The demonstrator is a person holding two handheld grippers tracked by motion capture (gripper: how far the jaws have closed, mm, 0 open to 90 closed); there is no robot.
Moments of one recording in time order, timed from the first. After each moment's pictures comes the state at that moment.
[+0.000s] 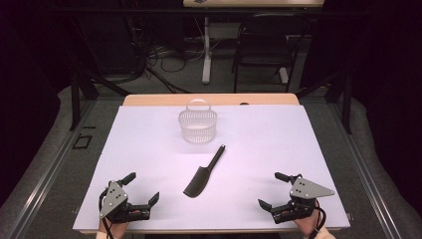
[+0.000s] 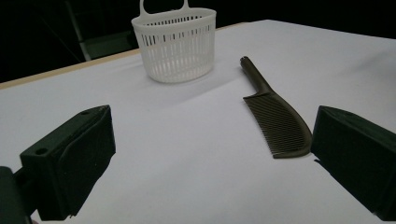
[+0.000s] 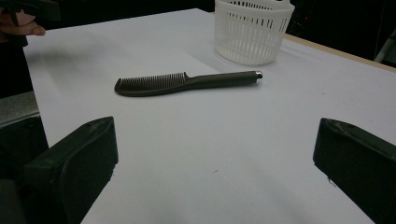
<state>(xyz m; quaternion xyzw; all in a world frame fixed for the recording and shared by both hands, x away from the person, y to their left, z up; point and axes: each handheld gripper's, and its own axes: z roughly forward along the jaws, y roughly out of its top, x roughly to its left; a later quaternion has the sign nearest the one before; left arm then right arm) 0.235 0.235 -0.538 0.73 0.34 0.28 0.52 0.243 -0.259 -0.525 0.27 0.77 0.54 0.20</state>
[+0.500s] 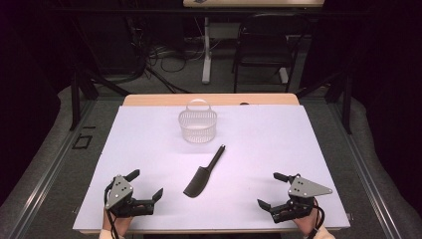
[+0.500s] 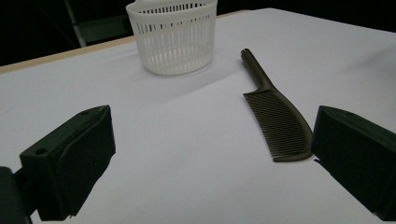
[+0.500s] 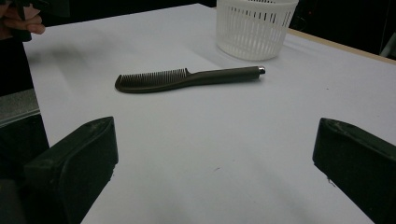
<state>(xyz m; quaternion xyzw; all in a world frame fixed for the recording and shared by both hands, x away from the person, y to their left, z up) 0.248 0.225 -0.533 0.74 0.36 0.25 0.51 0.245 -0.258 -0.527 0.27 0.78 0.53 0.19</state>
